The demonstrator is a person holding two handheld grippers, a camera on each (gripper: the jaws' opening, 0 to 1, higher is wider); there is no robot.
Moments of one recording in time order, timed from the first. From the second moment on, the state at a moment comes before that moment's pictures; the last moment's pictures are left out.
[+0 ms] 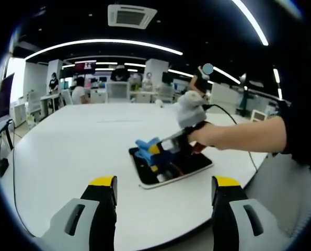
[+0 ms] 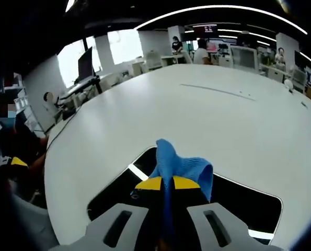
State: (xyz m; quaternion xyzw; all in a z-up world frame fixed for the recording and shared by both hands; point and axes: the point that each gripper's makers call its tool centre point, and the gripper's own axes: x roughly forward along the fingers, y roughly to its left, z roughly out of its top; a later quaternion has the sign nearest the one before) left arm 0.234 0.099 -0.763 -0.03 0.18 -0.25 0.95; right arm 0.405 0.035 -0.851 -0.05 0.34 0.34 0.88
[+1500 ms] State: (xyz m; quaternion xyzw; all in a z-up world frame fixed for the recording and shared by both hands) left arm 0.234 0.101 -0.758 -0.03 0.17 -0.24 0.96; right arm 0.328 0.031 -0.855 -0.07 0.34 0.37 0.86
